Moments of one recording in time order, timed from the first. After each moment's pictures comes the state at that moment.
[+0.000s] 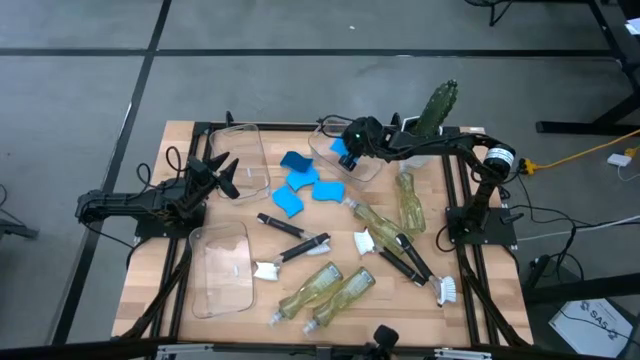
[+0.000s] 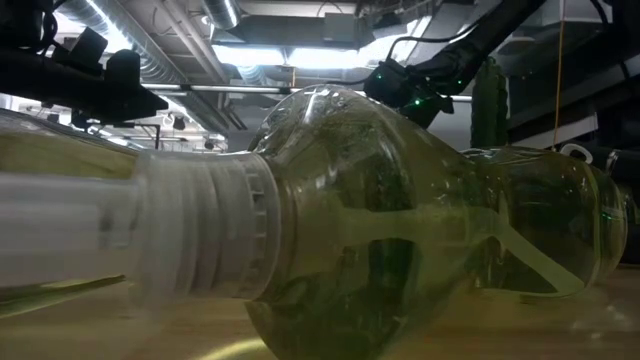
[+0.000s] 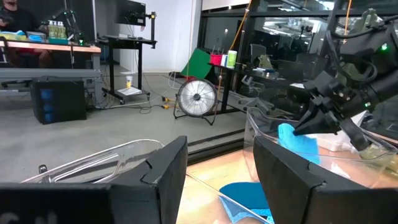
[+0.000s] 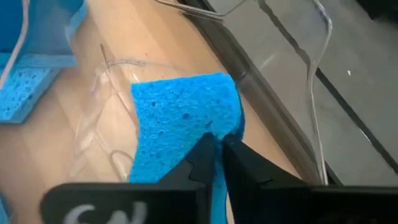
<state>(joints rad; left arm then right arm) 0.03 0.01 0.01 0.05 -0.92 -0.12 -0.50 1.76 1.09 -0.09 0.28 -0.12</state>
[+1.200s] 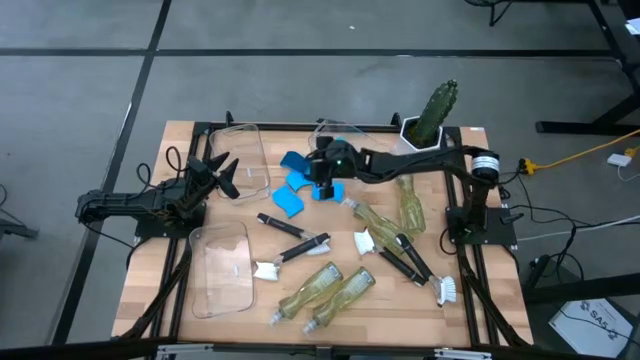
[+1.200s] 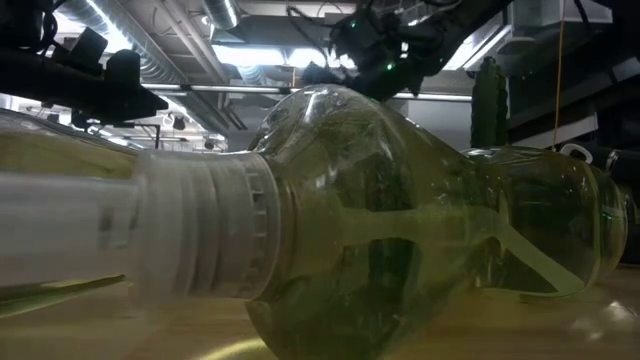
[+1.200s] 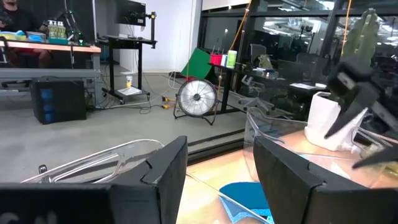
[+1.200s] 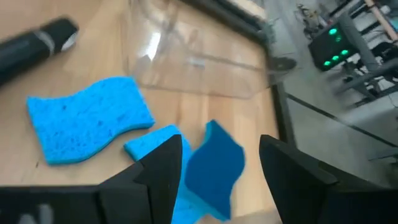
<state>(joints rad) 0.03 0.01 0.01 0.05 -0.92 -0.12 -0.23 1.86 1.23 0.14 0.09 -0.63</state>
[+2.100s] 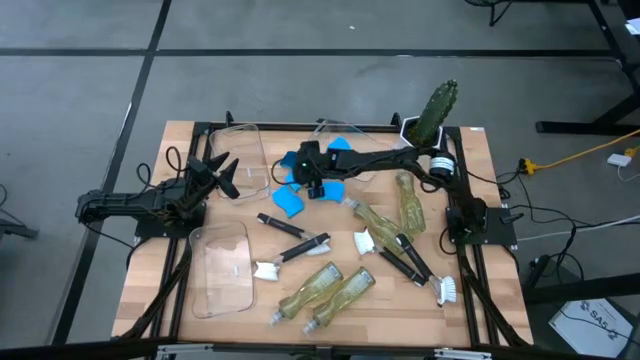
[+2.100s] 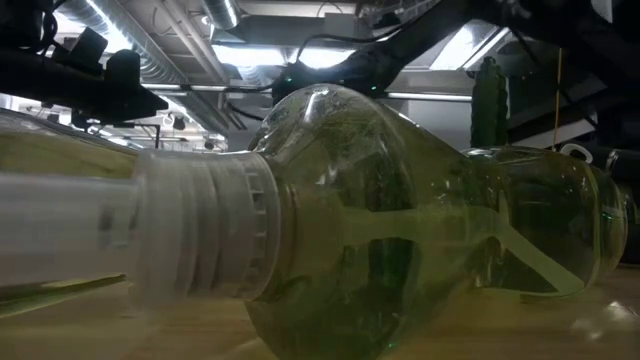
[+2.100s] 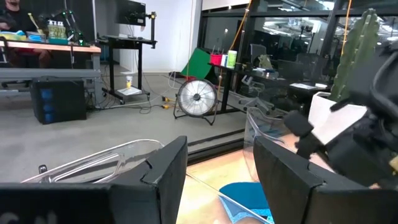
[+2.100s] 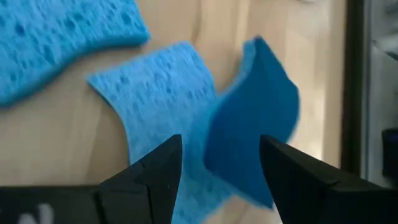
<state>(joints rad) 0.03 0.01 0.01 0.05 -0.92 -0.12 -0.24 2.21 1.67 -0.32 0.24 -0.62</state>
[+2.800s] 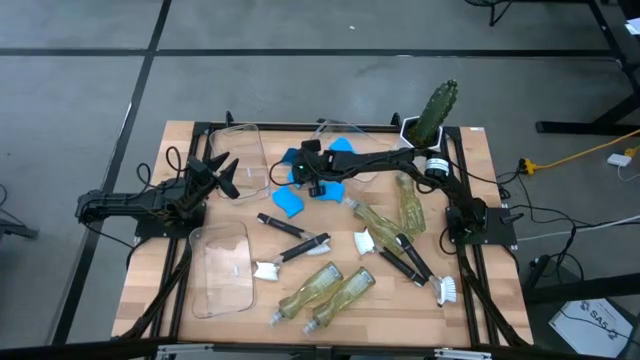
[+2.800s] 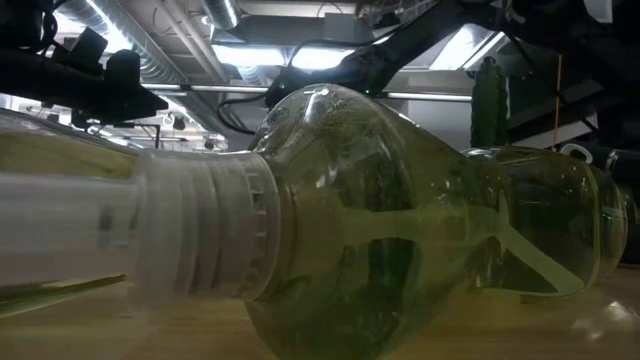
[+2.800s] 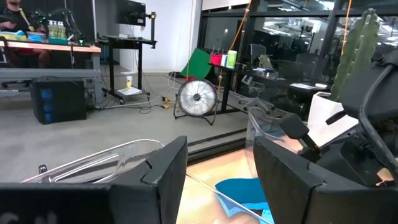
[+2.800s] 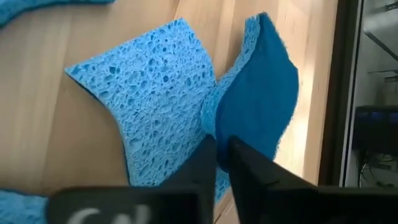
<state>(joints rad) 0.03 0.01 0.01 0.05 -0.92 -0.12 -0.24 2.25 1.71 -0.38 0.38 -0.64</state>
